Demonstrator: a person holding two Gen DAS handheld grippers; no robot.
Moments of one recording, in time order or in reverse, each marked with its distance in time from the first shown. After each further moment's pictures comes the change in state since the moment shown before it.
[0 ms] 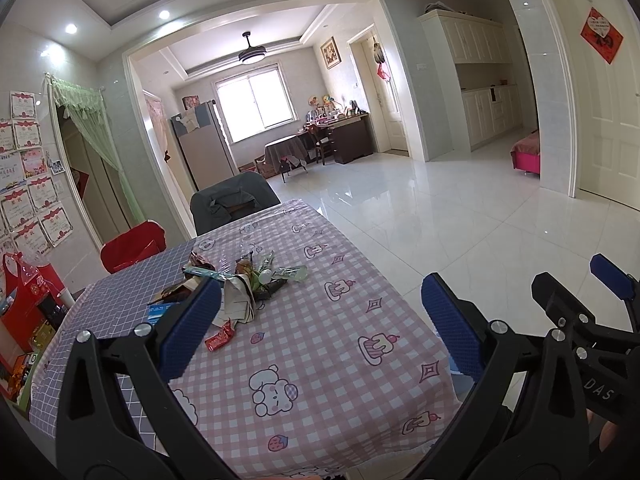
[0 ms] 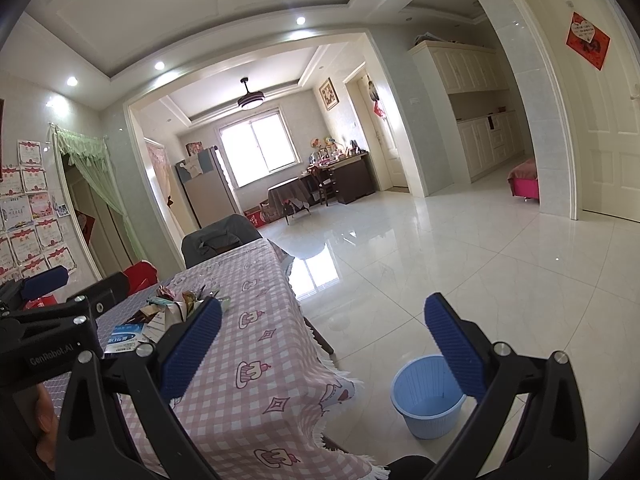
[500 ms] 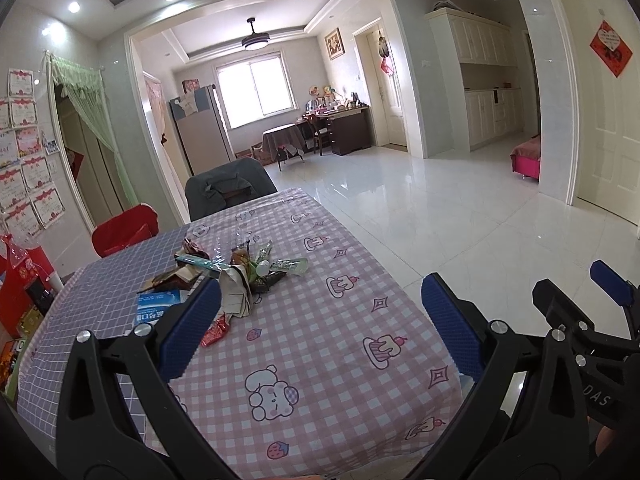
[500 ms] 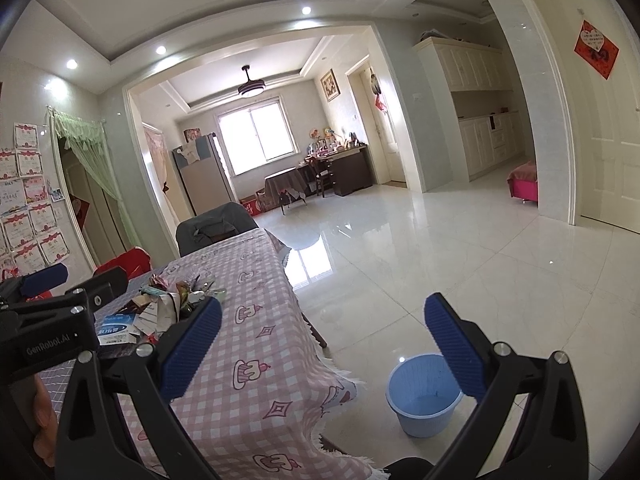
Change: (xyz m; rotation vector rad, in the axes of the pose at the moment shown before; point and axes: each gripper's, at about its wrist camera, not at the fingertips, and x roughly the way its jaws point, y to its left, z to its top) left arm 0.023 0.017 0.003 -0.058 0.043 -0.030; right arm 0.021 0.011 0.004 -0.043 0.042 -0.025
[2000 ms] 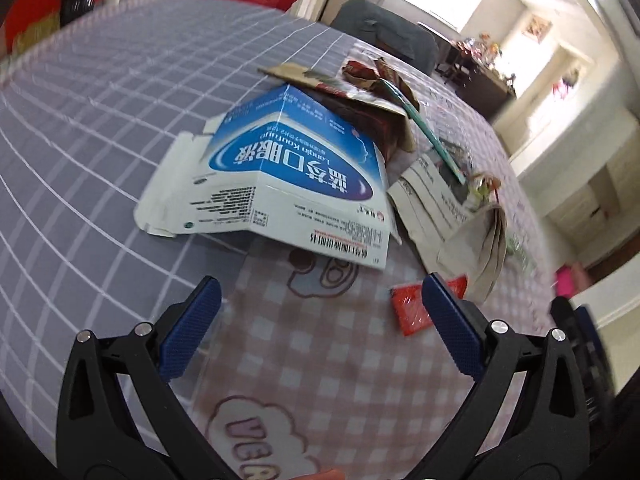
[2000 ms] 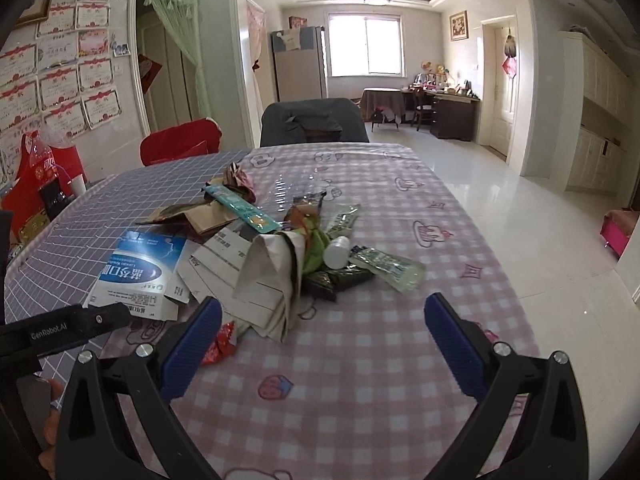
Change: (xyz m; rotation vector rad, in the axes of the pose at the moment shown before) left arm 0.193 0.304 -0.142 -0.854 0.479 0.083; right arm 0.241 0.270 -0.031 -0.377 0.344 0.225
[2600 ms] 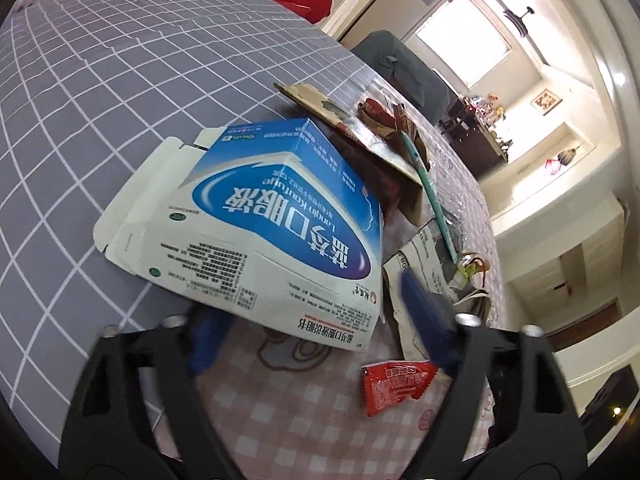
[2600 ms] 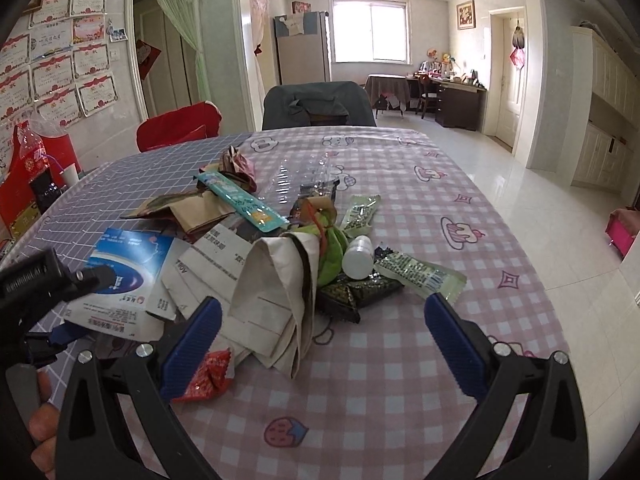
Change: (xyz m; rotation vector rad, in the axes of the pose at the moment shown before) left arm 0.034 0.011 0.030 -0.211 -0.075 -0.116; right arm 0.048 0.009 0.009 -0.011 0.049 -0.001
